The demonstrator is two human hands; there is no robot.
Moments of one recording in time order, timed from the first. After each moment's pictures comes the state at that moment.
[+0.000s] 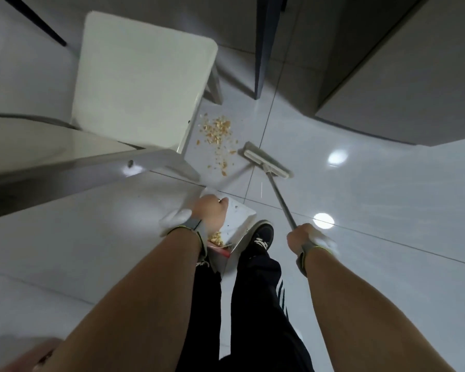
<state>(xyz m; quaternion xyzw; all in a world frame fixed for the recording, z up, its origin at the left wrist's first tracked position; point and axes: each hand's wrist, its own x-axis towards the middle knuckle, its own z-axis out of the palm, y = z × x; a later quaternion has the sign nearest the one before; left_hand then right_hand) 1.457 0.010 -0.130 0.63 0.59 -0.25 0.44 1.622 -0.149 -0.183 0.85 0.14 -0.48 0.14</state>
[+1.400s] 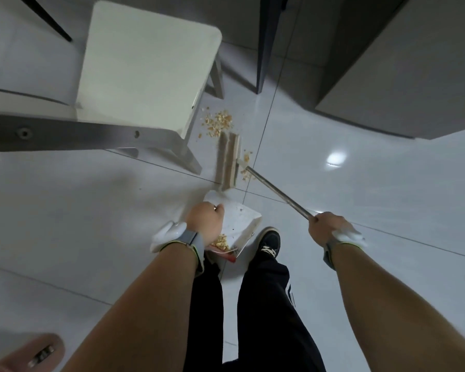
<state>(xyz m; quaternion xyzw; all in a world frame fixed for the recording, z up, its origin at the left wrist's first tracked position) 1.412 -0.047 -0.097 0.61 0.61 -0.22 0.46 1.636 -0.206 -0.189 0.88 0.24 -0.38 0.17</state>
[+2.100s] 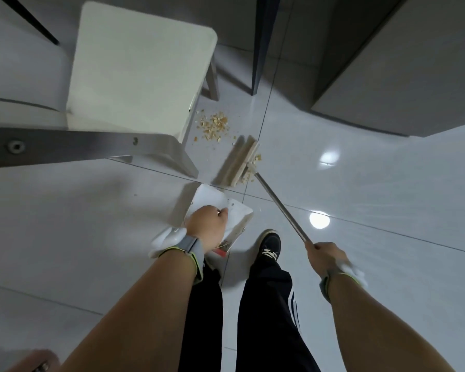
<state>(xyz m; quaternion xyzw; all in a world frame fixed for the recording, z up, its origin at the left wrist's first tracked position) 1.403 -0.032 -0.112 0.68 0.55 -0.21 0.44 1.594 -0.250 -0.198 0.88 0.06 -0.47 0.06</state>
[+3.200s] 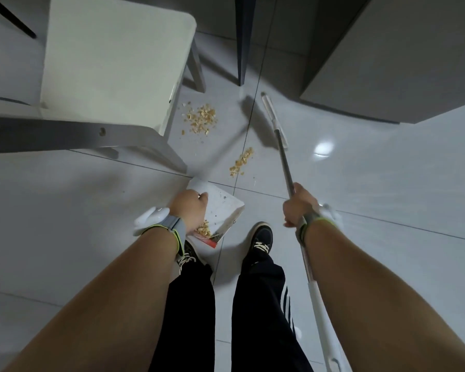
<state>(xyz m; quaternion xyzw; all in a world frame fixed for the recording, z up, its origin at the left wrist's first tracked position) 1.415 -0.025 -0.161 0.72 0.54 -0.23 0.37 1.626 -0.169 -0.214 0.87 0.06 -0.49 -0.08</state>
